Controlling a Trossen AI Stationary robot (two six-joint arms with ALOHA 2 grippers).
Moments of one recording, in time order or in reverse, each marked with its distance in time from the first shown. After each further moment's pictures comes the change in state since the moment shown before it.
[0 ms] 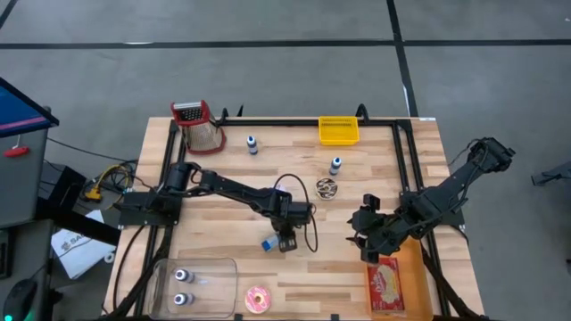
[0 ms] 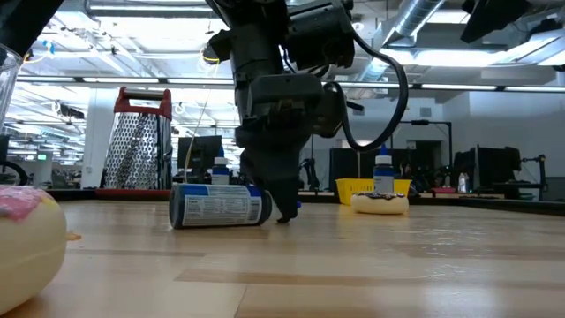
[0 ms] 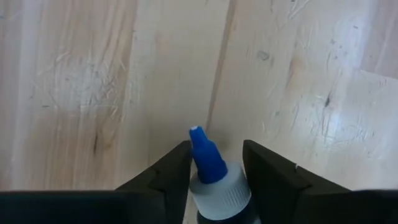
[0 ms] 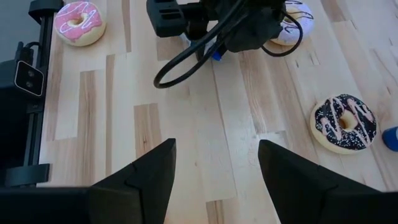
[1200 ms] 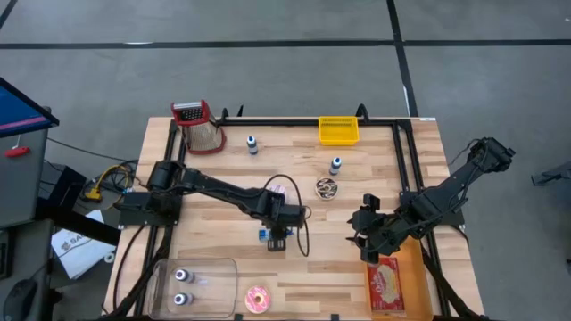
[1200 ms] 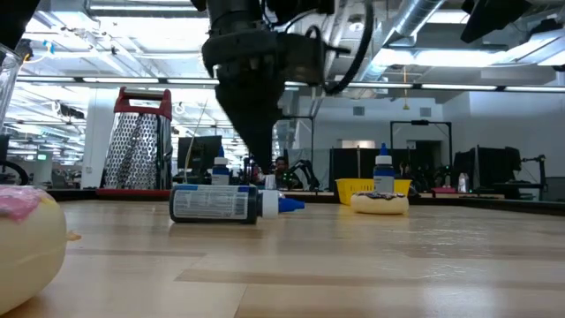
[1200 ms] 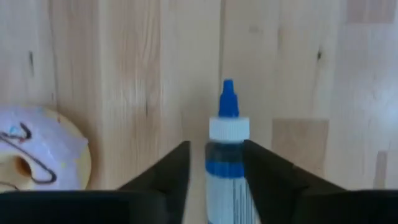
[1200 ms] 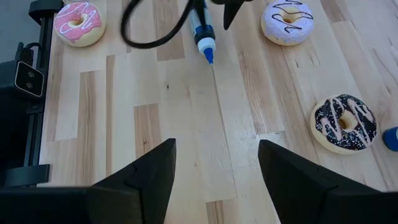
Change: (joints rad) left arm -0.052 -0.140 -0.003 -0.140 -0.185 0.163; right arm -0.002 0.000 0.000 0.001 0.000 0.000
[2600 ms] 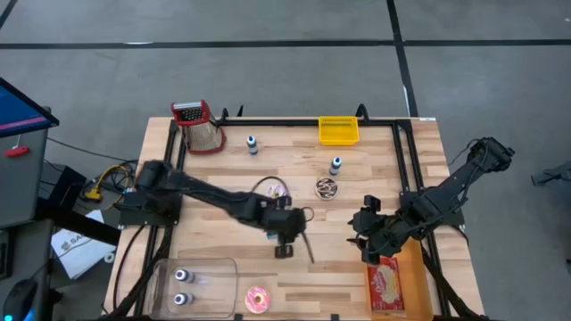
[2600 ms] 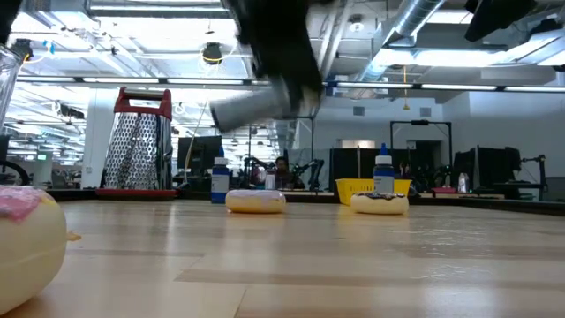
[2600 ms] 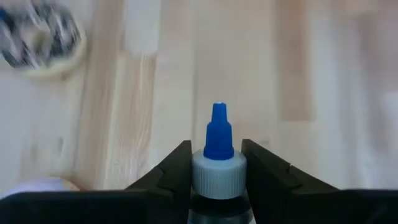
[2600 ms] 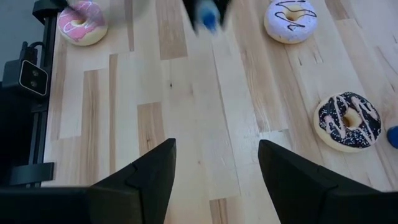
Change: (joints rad) left arm -0.080 -0.098 -0.001 0.200 -0.110 -0.054; right arm 0.015 0.000 0.000 -0.001 0.000 0.016
